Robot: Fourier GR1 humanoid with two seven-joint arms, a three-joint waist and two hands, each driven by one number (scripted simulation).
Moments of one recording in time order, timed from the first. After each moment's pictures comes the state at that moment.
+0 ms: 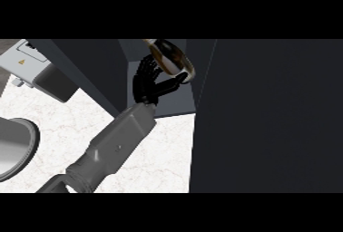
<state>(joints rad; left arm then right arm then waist) -0.96 0.02 -0.60 -0.40 1.46 0.41 -0.75 -0.13 -0.03 0.09 -2.30 -0.21 0.21 0.45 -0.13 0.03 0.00</state>
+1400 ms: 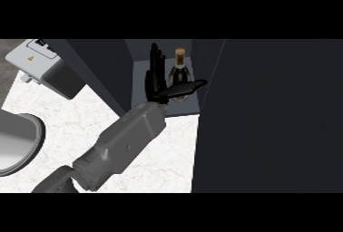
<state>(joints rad) -1.03 0.00 -0.81 -0.41 1.51 0.52 -0.85 -0.12 -0.03 0.09 -2.28 -0.21 0.22 0.43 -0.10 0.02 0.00</state>
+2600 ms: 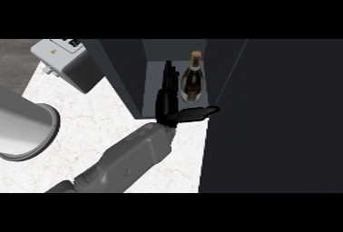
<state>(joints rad) -0.88 0.00 -0.92 -0.66 1.48 0.54 -0.92 -0.09 -0.04 0.08 -2.36 -0.19 0.16 0.51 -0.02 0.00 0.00</state>
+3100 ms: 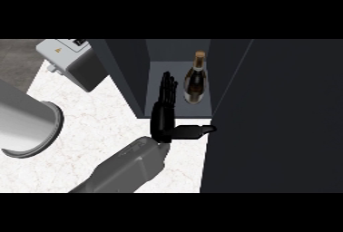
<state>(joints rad) -0.72 0.05 -0.90 -0.86 1.30 0.56 -0.92 -0.08 -0.03 0.10 -2.36 -0.16 0.15 0.50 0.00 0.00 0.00</state>
